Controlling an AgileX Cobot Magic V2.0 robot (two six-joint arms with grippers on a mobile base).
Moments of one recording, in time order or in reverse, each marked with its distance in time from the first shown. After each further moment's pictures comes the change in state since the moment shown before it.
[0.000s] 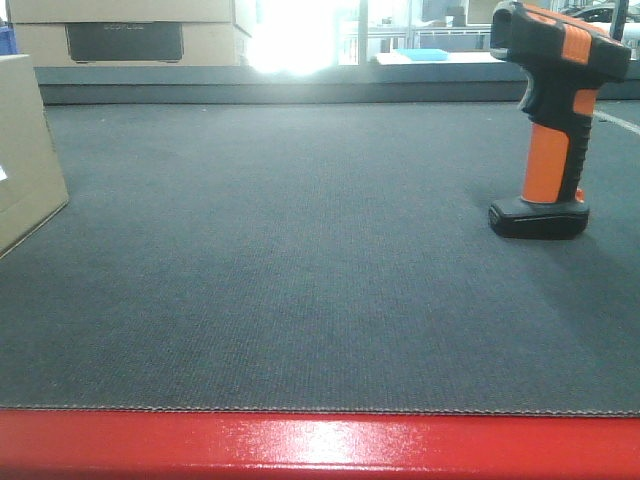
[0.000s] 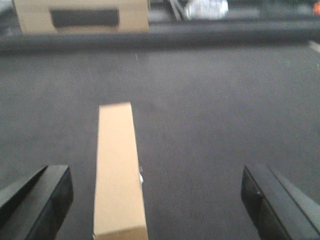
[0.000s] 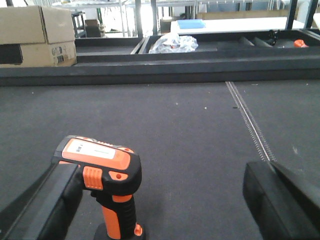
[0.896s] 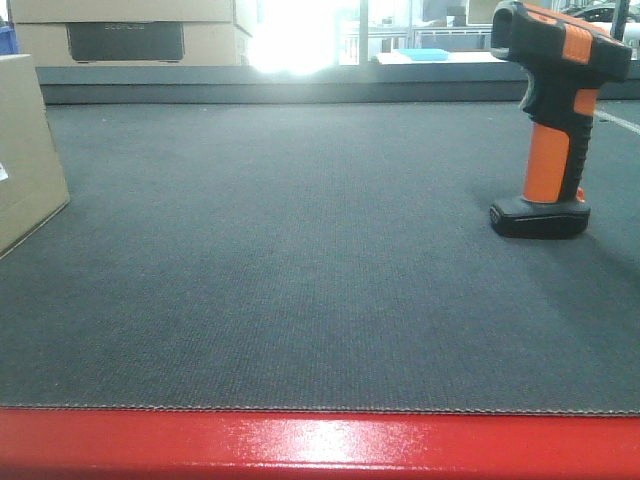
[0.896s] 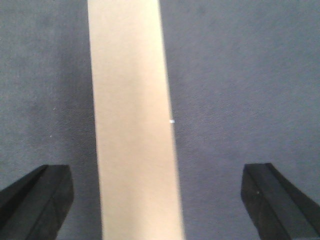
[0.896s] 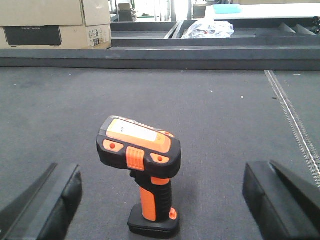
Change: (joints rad) left arm 0.104 0.920 -0.674 0.027 0.511 -0.006; right arm 0.111 0.000 0.000 0.002 0.035 0.000
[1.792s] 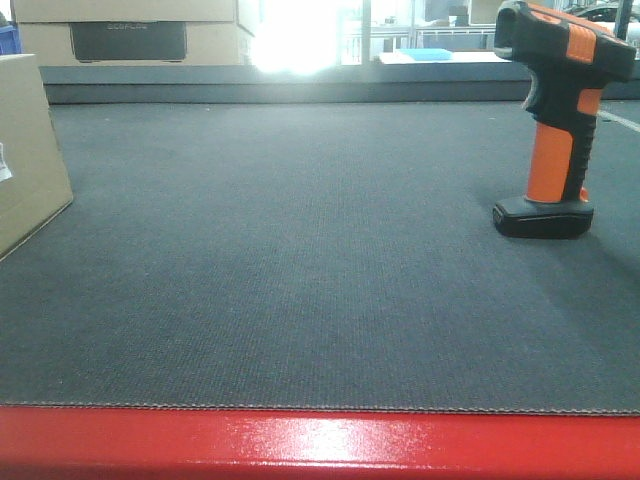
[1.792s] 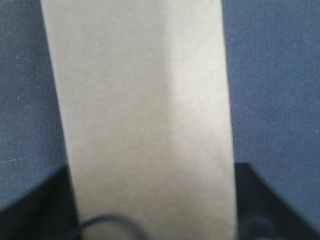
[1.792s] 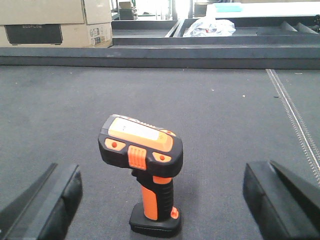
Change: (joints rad) left arm 0.013 0.121 0.109 -0.011 -0.002 0.067; right arm 0.000 0.000 0.000 0.000 0.004 0.000
